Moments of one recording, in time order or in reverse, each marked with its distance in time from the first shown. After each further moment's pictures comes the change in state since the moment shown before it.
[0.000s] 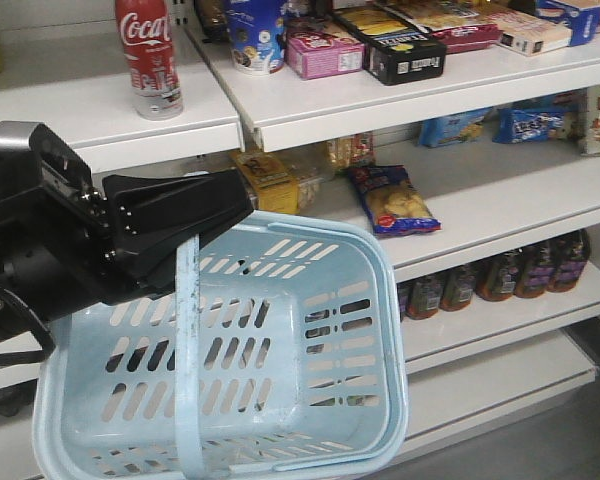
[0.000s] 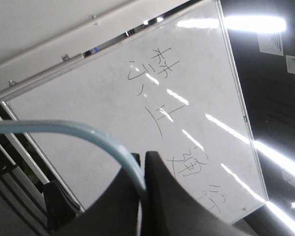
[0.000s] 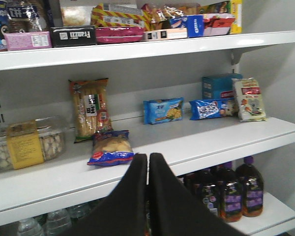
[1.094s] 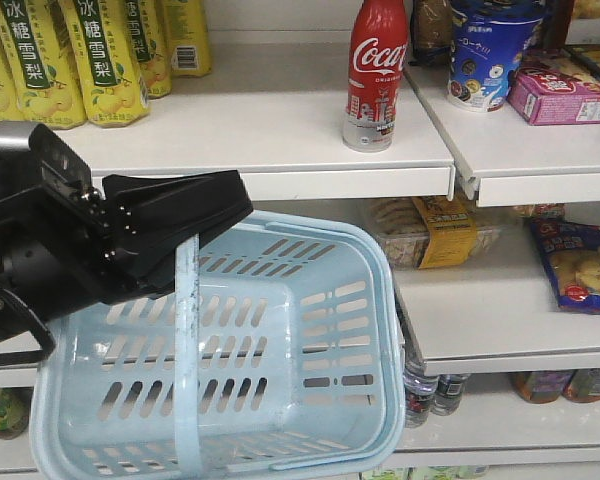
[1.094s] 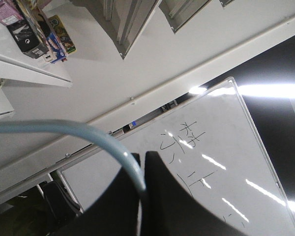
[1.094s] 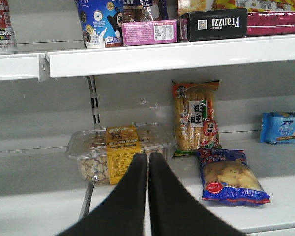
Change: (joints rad) left arm 0.000 0.000 0.000 0.000 0.000 0.000; right arm 0.000 0.000 0.000 0.000 0.000 0.000
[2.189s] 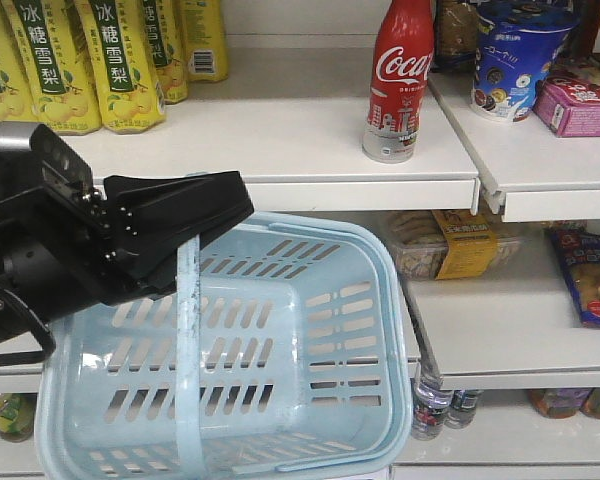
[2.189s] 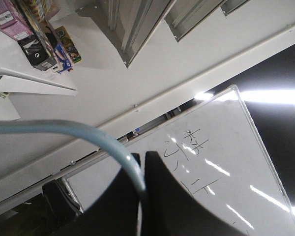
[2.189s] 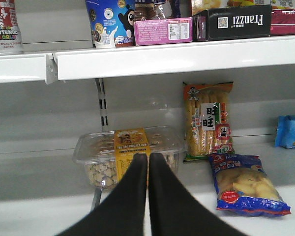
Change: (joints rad) left arm 0.000 0.000 0.000 0.000 0.000 0.000; right arm 0.000 0.000 0.000 0.000 0.000 0.000
